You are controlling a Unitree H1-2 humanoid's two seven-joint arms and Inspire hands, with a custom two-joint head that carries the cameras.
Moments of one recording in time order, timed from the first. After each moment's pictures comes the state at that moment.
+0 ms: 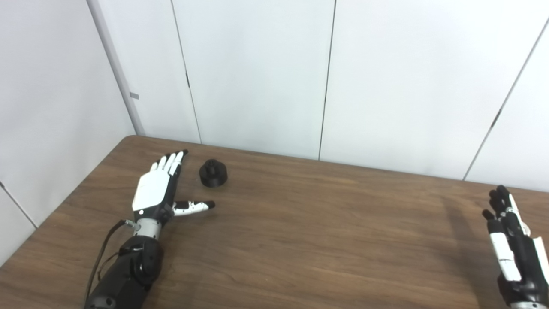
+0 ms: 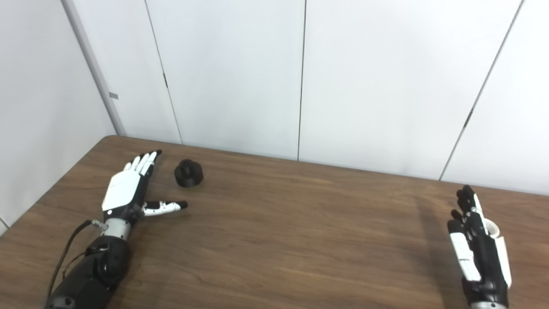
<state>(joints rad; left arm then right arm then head) -0.30 0.48 -0.02 0.48 0.64 -0.08 0.34 -0.20 -0.19 -0.10 0.25 0.03 -0.36 0.03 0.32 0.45</state>
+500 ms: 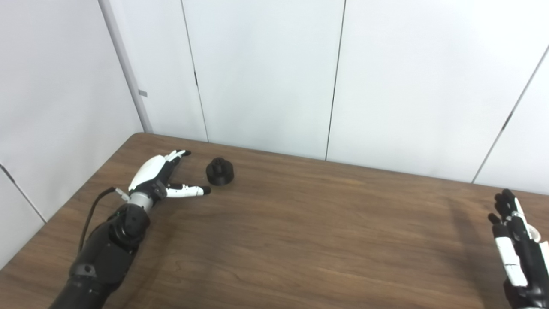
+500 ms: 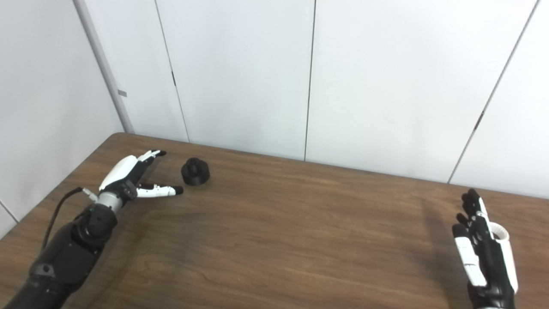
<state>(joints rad) -0.38 0.60 0.01 0.45 0.40 0.02 -0.04 -0.19 -0.19 -0.10 0.24 0.03 -0.35 0.04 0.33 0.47</state>
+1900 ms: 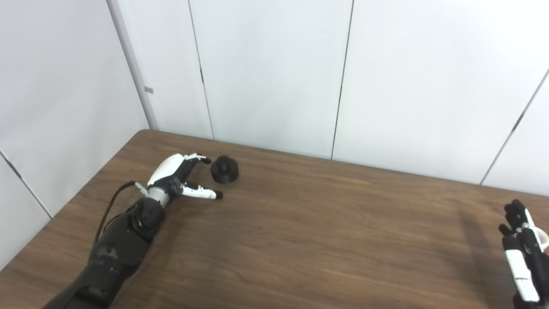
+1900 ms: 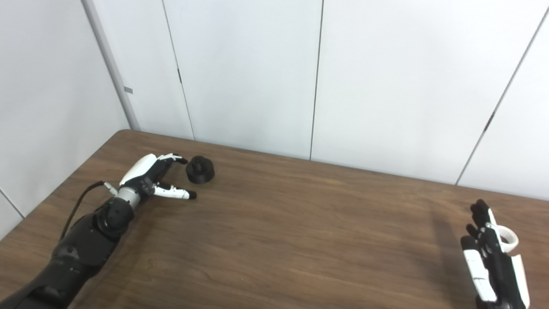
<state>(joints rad) -0.50 0.58 -0.08 0.70 0.41 -0.12 0.03 -0.12 -0.19 -0.10 0.14 0.04 -0.30 0.04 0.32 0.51</state>
